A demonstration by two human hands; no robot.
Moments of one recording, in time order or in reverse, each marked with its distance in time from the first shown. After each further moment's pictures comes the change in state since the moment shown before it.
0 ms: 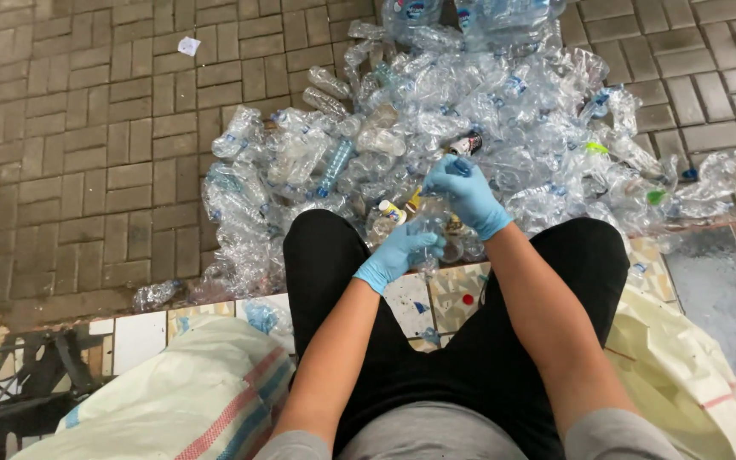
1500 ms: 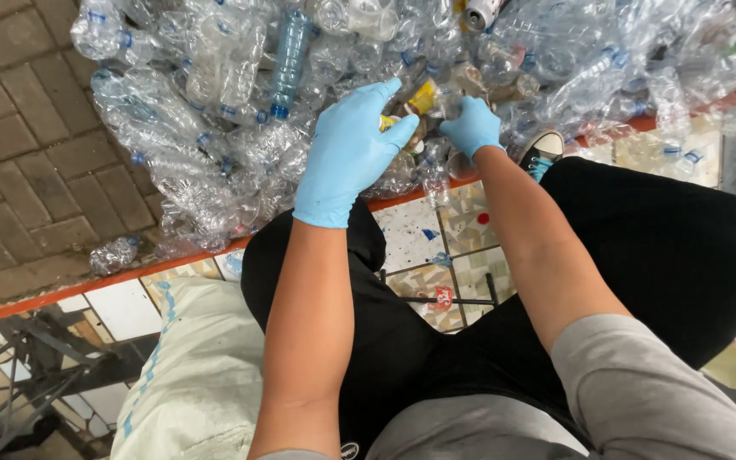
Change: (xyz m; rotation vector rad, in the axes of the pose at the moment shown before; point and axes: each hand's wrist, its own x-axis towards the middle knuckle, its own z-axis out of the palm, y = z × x) left_hand 0.036 0.181 0.037 1.612 0.259 0.276; right_hand 0.000 0.184 -0.158 -1.626 0.307 0.724
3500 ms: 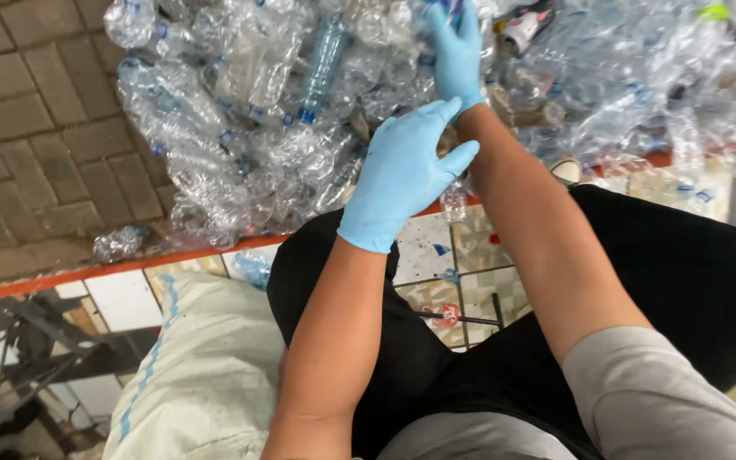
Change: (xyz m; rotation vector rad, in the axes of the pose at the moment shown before) left_hand -0.003 0.020 0.001 -0.131 0.048 0.058; right_hand 0.058 -0.160 -0.047 1.378 0.209 -0.512
